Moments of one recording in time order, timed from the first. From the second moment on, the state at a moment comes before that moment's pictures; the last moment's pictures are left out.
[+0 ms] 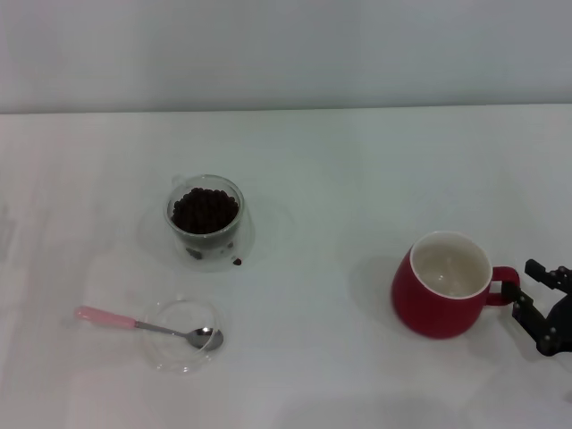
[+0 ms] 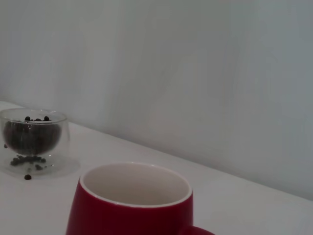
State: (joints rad) left arm -0.41 -2.08 0.66 0.07 -2.47 -1.26 2.78; right arm 0.17 2.01 -0.75 -0.10 -1.29 -1.36 0.33
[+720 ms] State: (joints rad) left arm -0.41 -2.08 0.65 0.07 -2.47 -1.25 2.79; right arm 0.21 2.01 -0.75 -0.06 -1.29 -1.32 0.32
